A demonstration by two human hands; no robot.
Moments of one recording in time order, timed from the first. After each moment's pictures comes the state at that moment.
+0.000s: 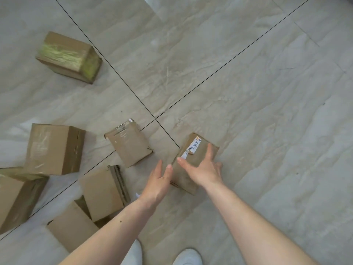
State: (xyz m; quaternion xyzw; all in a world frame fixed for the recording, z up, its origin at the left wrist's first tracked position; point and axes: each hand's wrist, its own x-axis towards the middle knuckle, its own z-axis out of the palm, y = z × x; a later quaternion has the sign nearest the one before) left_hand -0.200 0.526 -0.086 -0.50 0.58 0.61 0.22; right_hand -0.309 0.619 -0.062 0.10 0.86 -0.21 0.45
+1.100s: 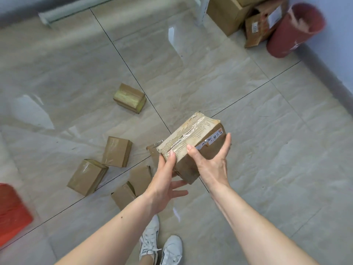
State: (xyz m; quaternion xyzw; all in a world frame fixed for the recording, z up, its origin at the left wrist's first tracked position) left_hand -0.180 0.471 0.238 -0.48 0.36 0.80 0.10; right_hand -0.284 0.559 0.255 0.05 0.83 -0.46 0.31
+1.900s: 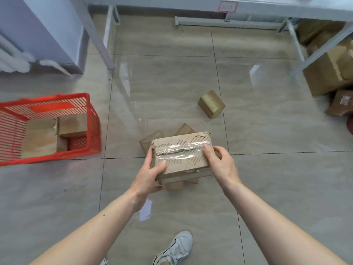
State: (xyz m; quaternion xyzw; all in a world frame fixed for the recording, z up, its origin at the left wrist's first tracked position) left_hand 0.118 0.411 0.305 -0.57 0.35 0.73 -0.14; right_hand -0.093 0.454 0.308 -0.24 0.84 -0.25 0.42
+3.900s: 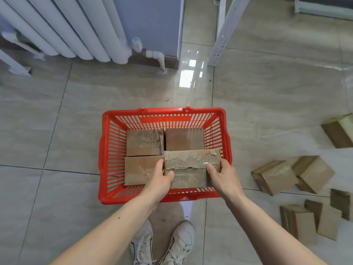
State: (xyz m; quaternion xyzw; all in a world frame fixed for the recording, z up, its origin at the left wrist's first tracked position) left_hand 0.601 0.099 0.114 -0.68 0.37 0.63 -0.07; right_hand 0.416 0.125 0.114 -0.29 0.84 -0.11 0.44
